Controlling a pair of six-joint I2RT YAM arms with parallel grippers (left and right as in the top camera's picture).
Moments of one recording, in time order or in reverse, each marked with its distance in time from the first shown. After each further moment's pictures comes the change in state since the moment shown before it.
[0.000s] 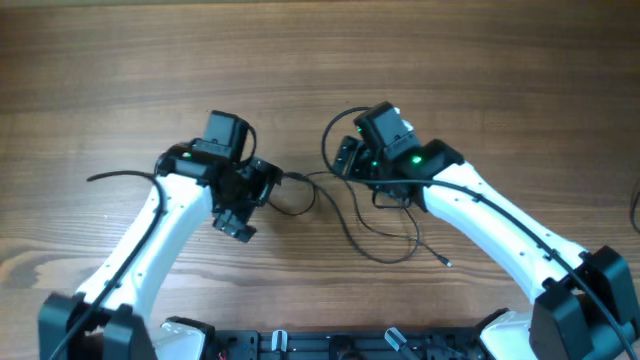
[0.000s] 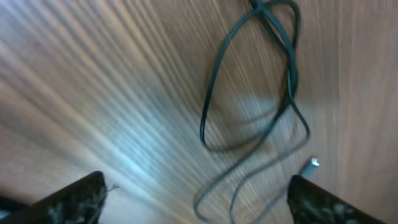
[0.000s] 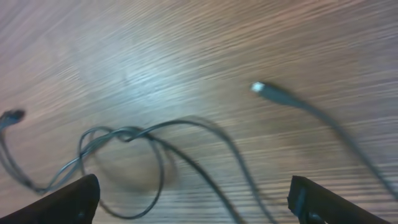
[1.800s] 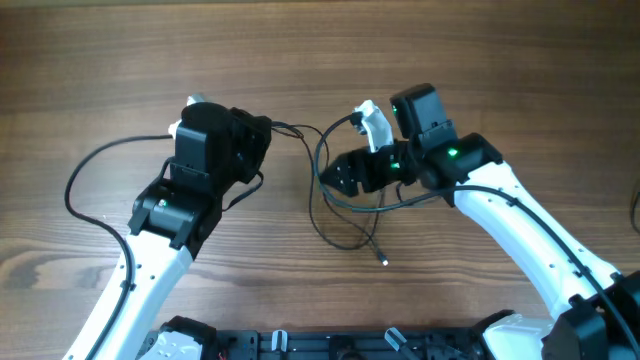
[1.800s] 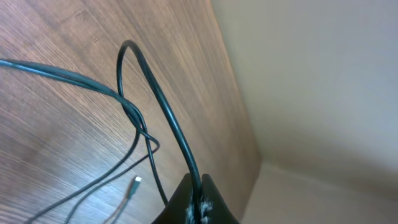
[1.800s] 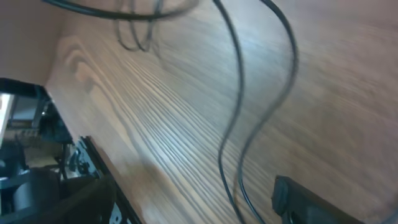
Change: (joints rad) left arm -0.053 -0.303 -0.029 0.550 -0.189 -0.023; right arm -0.111 -0.080 0.000 0.067 -0.599 -0.740
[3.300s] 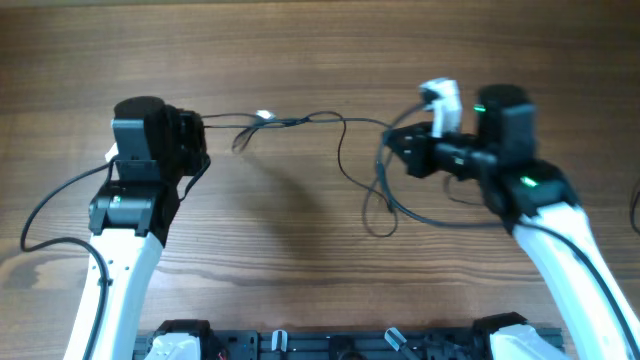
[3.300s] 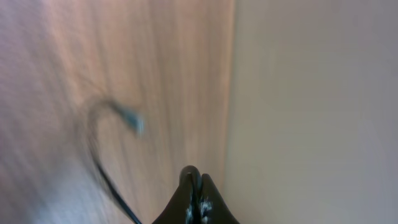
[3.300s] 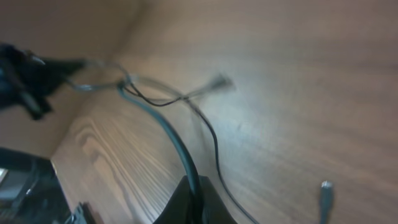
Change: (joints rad) left arm 0.301 0.000 0.001 -0.077 -0.057 -0.180; right arm -0.272 -0.298 -0.131 0.149 -0.047 0.043
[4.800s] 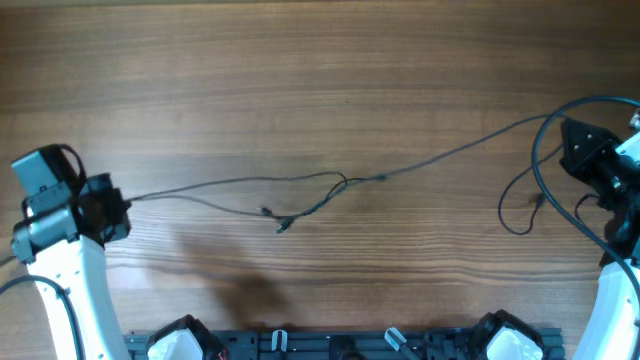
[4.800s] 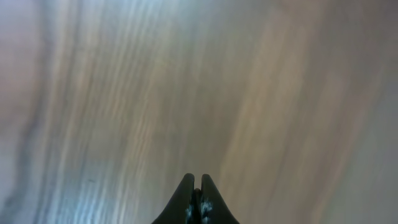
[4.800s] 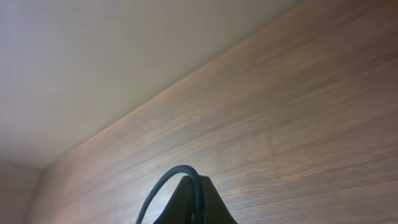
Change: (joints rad) left arm 0.515 0.000 0.000 -0.418 0.021 0.252; right arm -0.789 -0.184 0.000 -0.118 -0.041 0.027
